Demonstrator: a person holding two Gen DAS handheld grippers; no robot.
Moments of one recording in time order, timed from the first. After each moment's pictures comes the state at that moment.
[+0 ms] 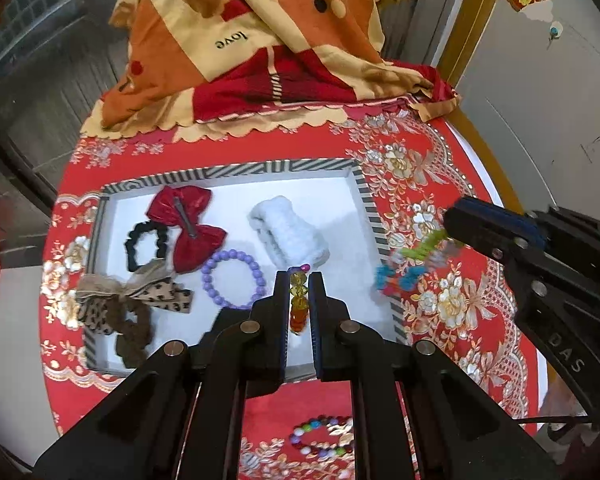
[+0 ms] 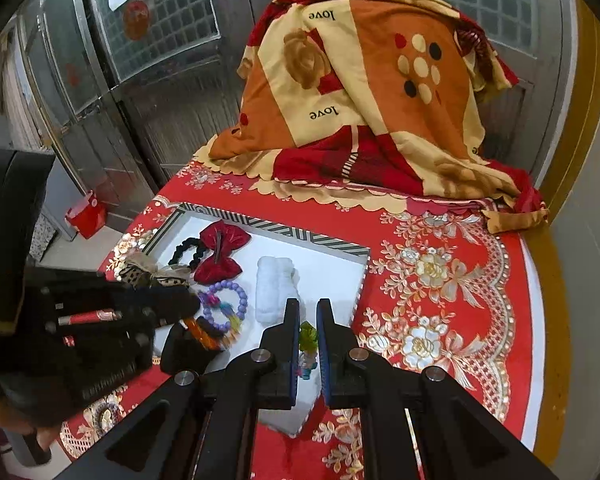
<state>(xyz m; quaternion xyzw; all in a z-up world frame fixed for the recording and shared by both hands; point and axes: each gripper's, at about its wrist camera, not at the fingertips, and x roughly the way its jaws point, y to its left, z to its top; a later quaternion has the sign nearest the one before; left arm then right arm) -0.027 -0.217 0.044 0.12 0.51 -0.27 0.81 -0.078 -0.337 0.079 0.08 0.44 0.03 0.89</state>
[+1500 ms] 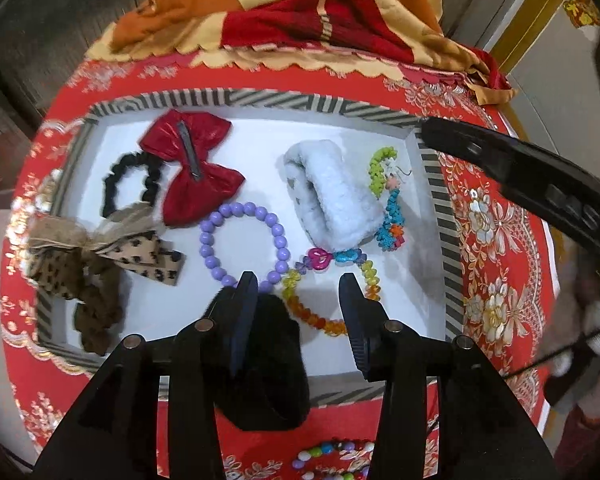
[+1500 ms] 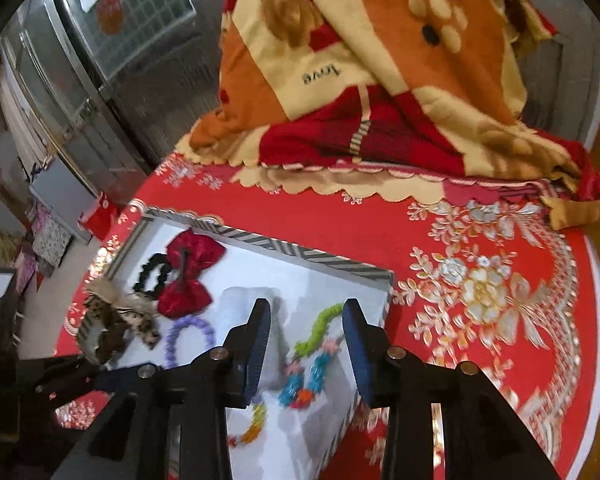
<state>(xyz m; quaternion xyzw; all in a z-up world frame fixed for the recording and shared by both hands) 0.000 -0.202 -0.026 0.08 0.57 -0.21 0.79 0.006 -0.361 0.009 0.12 0.46 0.06 0.88</state>
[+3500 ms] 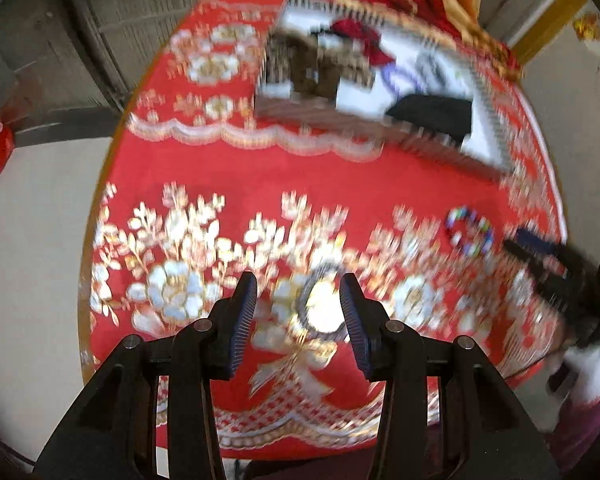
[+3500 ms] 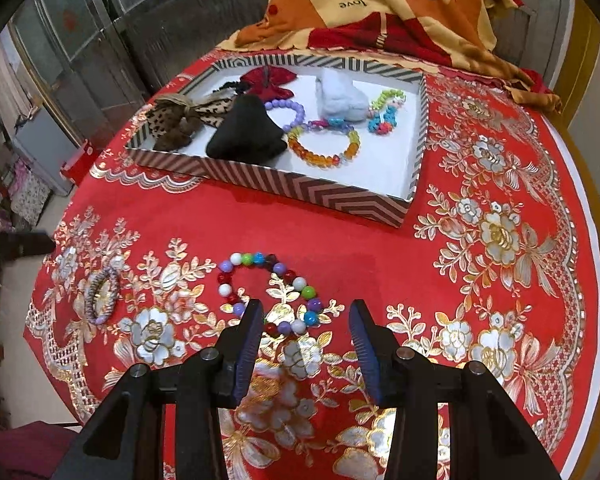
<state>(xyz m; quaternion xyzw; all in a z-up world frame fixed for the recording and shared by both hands) -0.121 0.032 -0.019 0.06 0.62 -0.18 0.76 -0.200 -0.236 -0.028 0.08 0.53 0.03 0.84</state>
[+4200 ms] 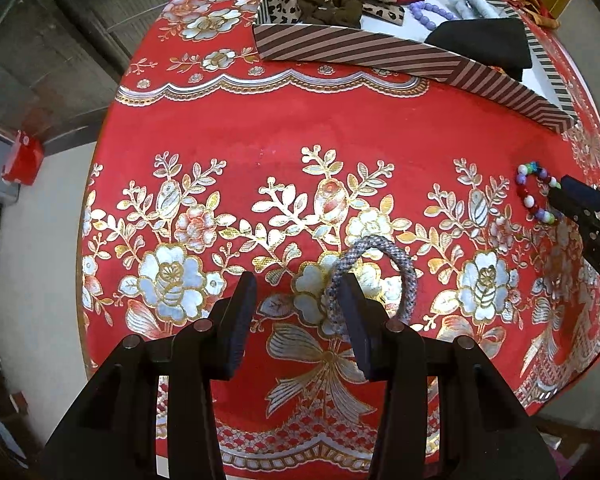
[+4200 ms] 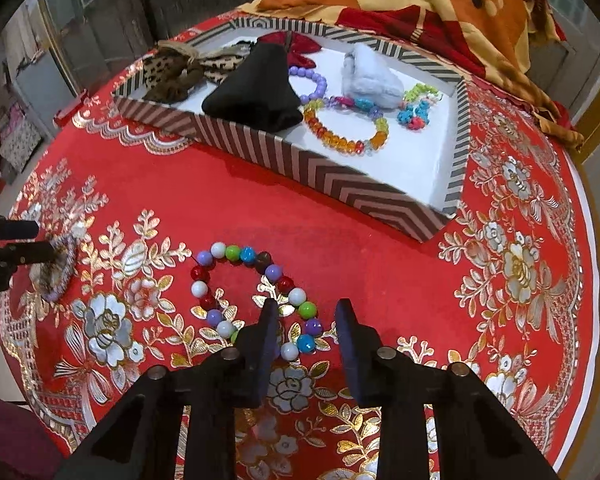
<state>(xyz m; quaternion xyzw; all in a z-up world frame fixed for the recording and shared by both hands) -0.127 0.011 -0.065 0.14 0.63 -0.12 0.76 -0.174 -0.214 -0.060 -0.02 0.56 0.03 0.83</state>
